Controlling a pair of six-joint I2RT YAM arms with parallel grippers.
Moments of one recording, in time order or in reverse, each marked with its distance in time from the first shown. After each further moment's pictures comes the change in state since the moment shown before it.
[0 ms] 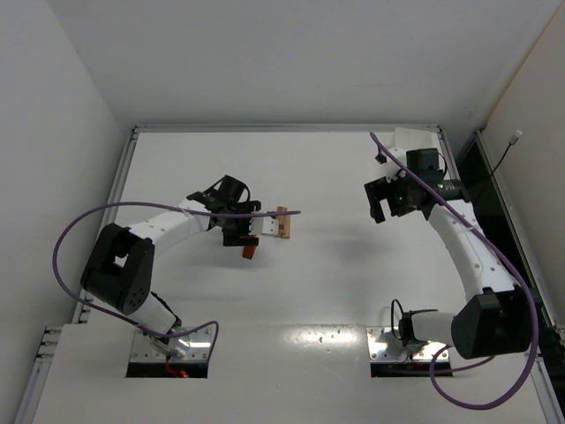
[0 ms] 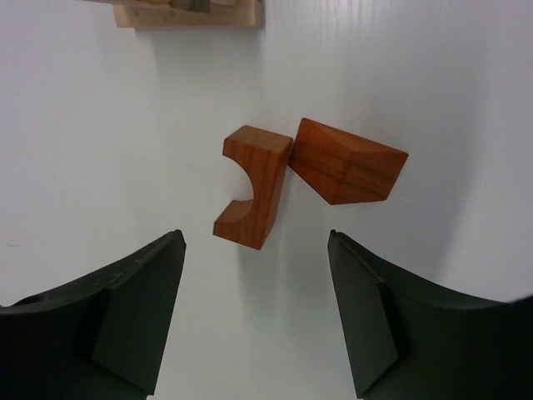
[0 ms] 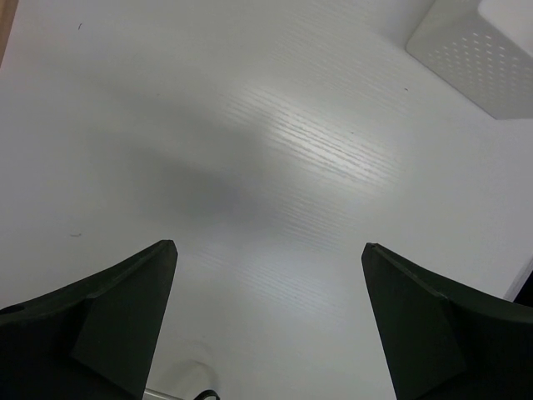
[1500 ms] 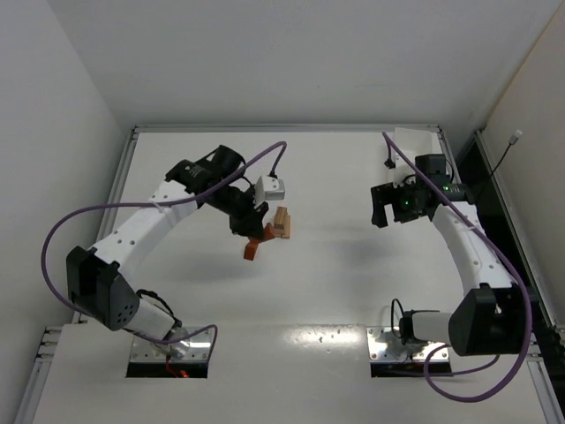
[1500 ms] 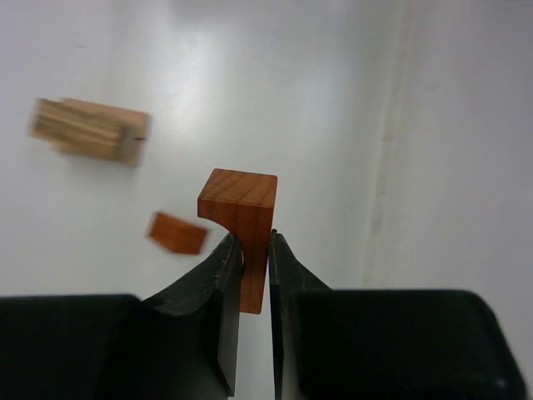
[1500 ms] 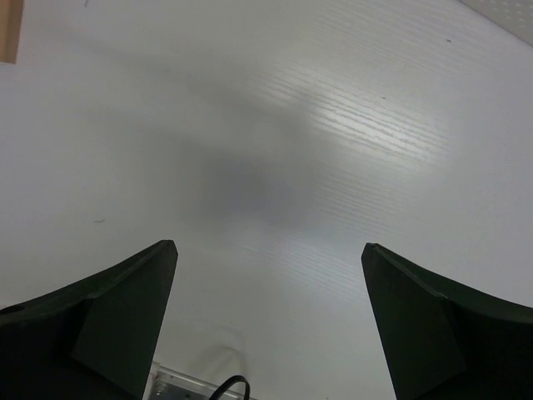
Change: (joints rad) left arm -0.039 -0.105 0.406 -0.493 0.397 -0.421; right arm -0.079 0.005 -0.053 -0.020 -0.092 0.039
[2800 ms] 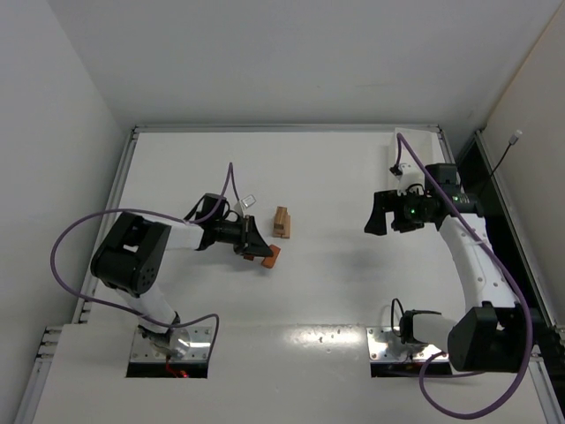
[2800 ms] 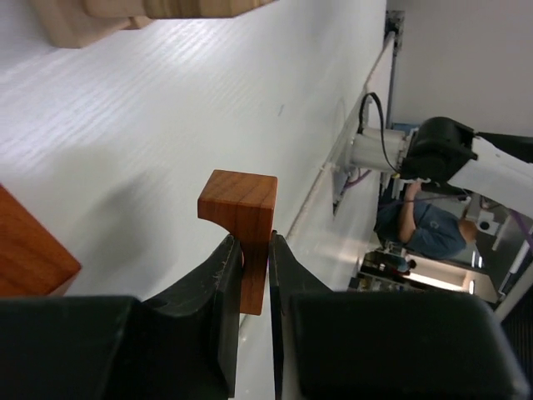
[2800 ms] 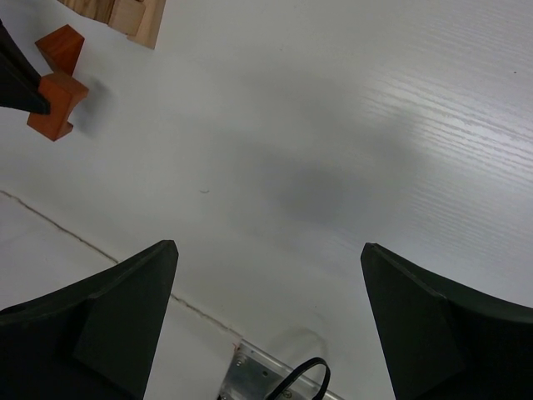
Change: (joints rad) left arm 0.183 0.232 -0.737 1.250 0.347 -1.329; right arm -0.069 -0.093 -0.051 -0.079 -0.292 0.080
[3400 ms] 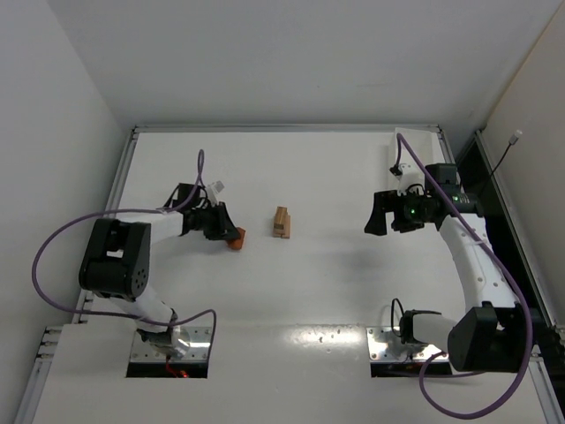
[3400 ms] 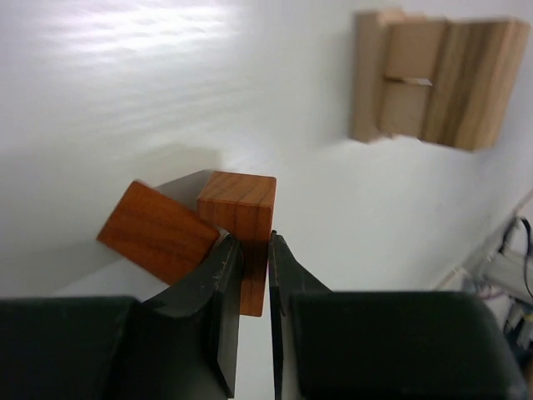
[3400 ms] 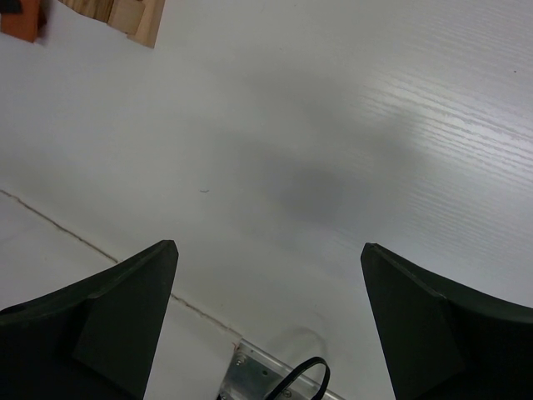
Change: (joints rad) left arm 0.193 -0.062 0.092 -0.316 -0.387 0.265; right arm 0.000 0.000 0.000 -0.003 0.001 -0.003
